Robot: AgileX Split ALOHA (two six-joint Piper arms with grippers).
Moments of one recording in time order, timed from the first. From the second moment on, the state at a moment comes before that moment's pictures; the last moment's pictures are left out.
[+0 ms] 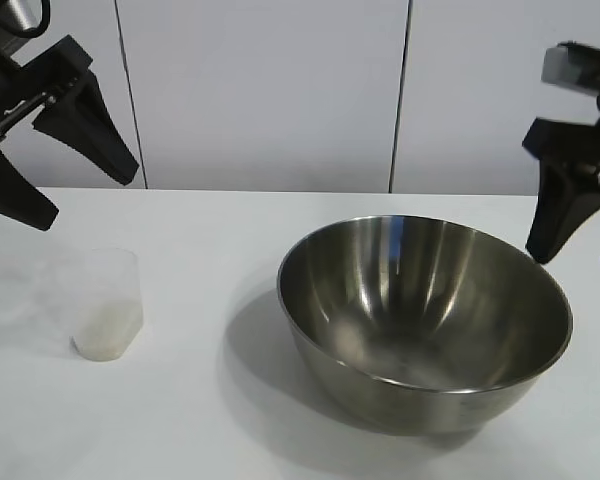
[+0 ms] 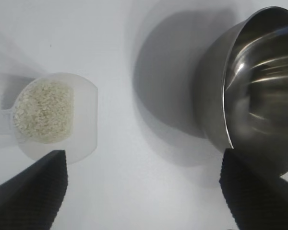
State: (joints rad) left arm -0.14 1.66 -1.10 -0.74 0.88 0.45; right arm 0.04 1.68 -1.05 0.27 0.88 -0.21
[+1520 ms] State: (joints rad) left arm -0.14 1.66 -1.10 -0.74 0.88 0.45; right arm 0.33 1.87 -1.19 0.50 0.69 -0.14
